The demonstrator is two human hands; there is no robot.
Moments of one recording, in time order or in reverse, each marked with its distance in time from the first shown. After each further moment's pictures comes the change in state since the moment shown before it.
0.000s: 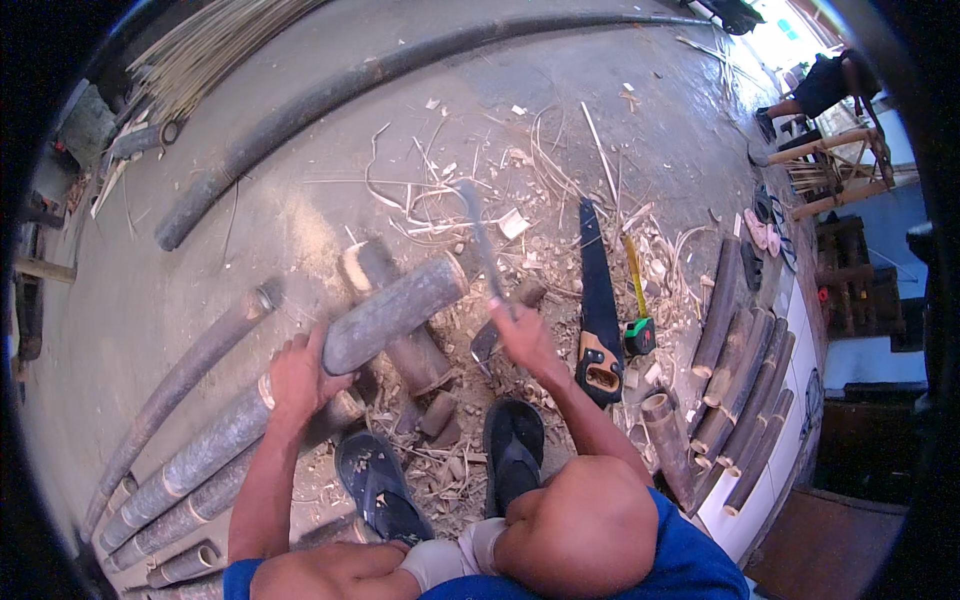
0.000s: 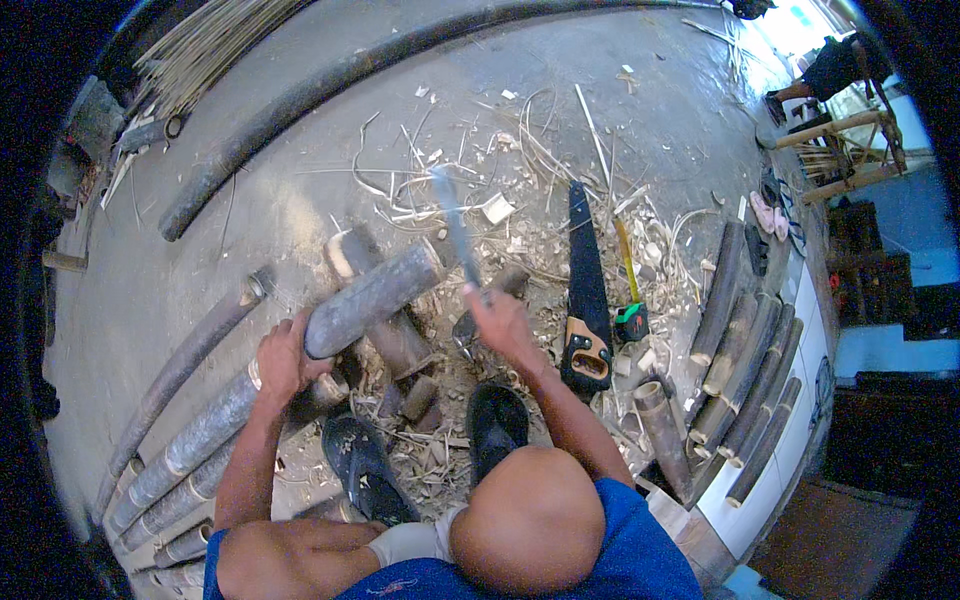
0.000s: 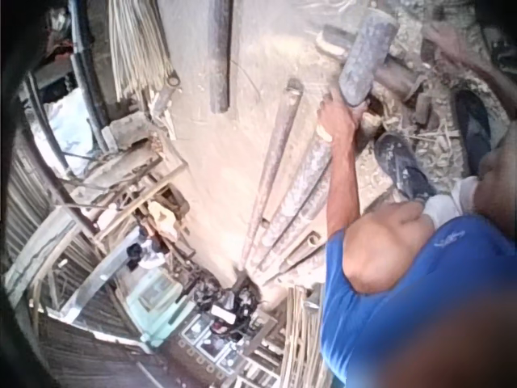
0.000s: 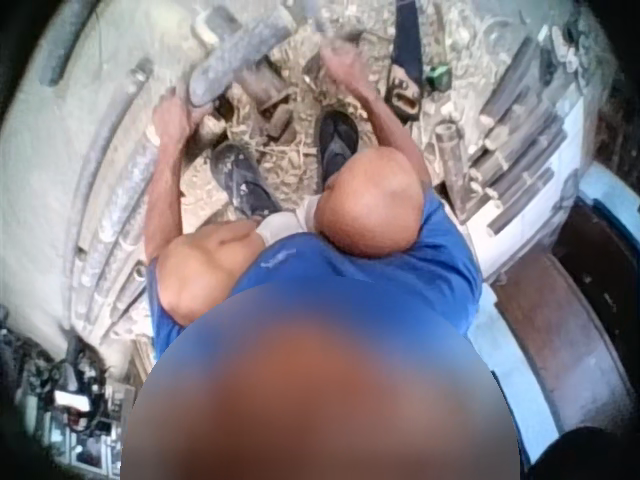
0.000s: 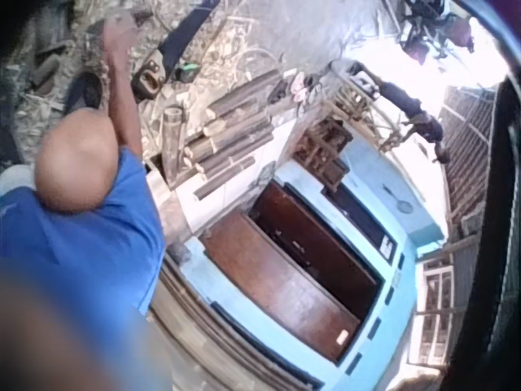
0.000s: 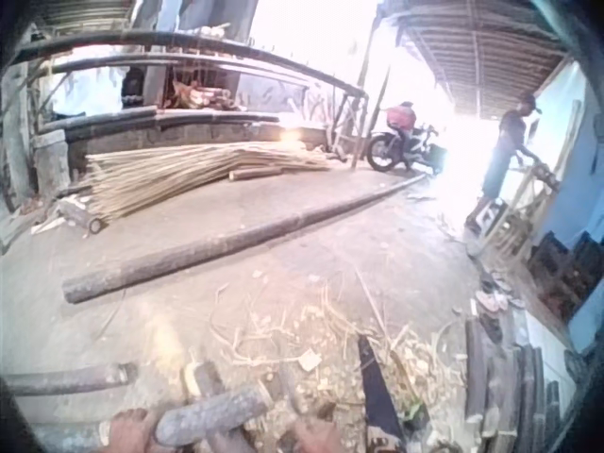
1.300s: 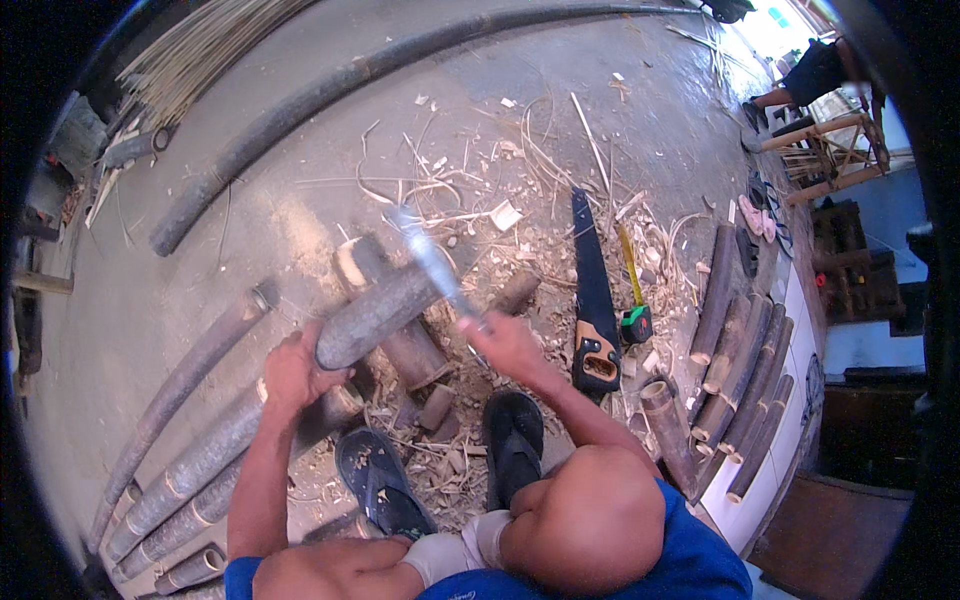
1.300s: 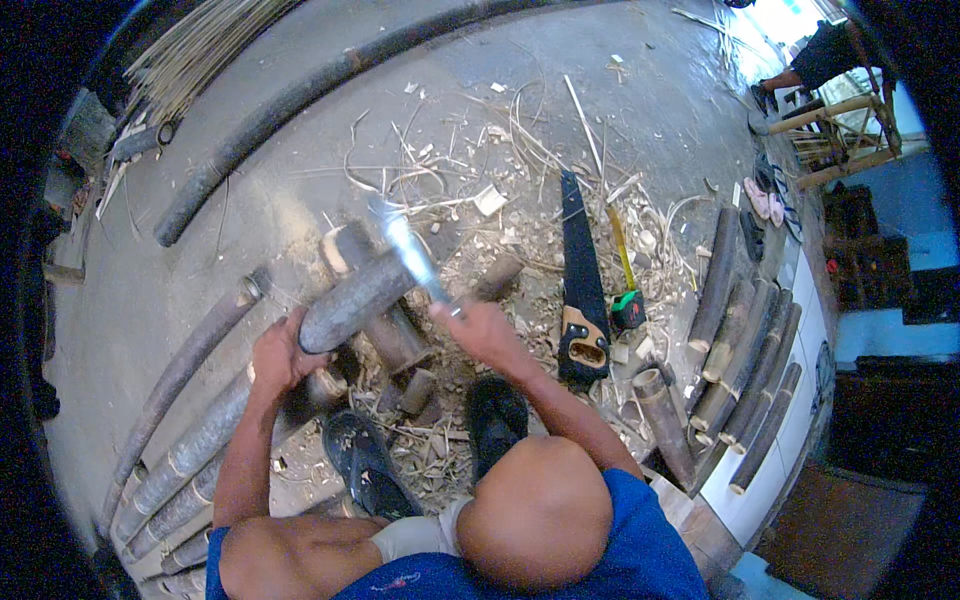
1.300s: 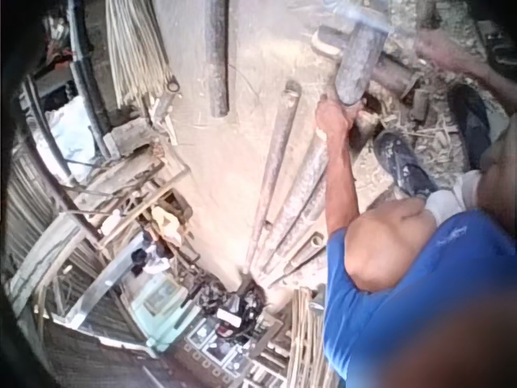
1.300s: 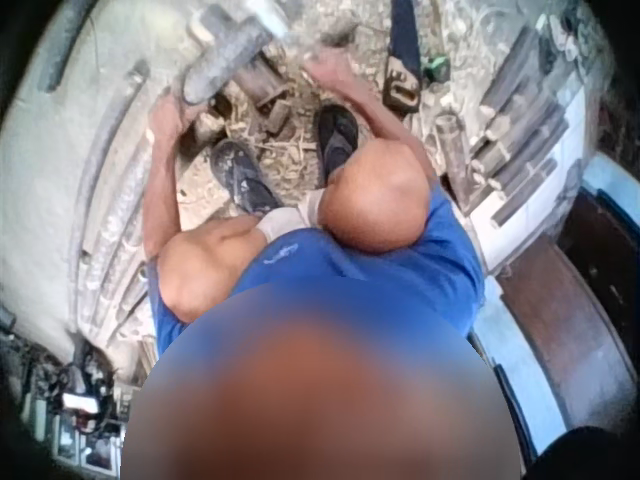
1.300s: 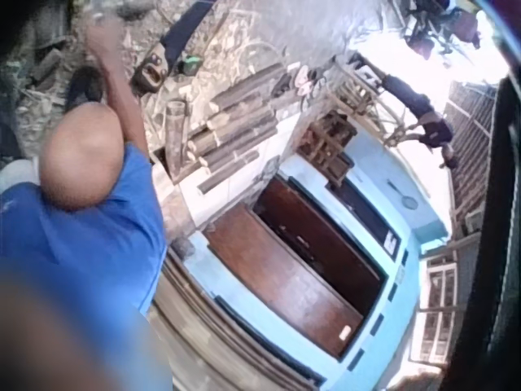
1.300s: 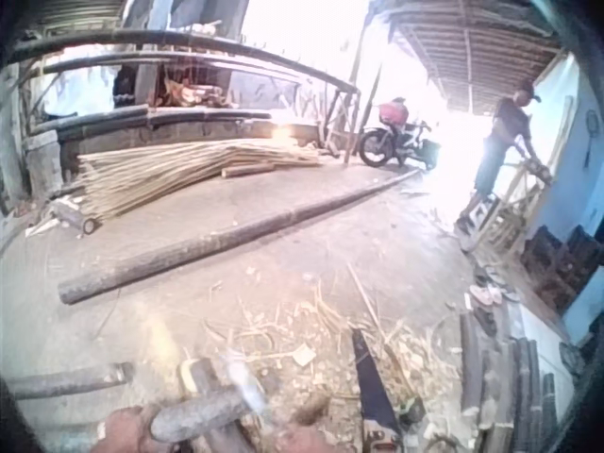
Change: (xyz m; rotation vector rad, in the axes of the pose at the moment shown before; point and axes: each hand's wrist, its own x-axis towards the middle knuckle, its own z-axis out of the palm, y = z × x) left_hand 0.007 -0.004 -0.006 -0.084 -0.186 -0.099; right_hand -0.006 -0.006 -0.005 -0.085 -0.271 -0.135
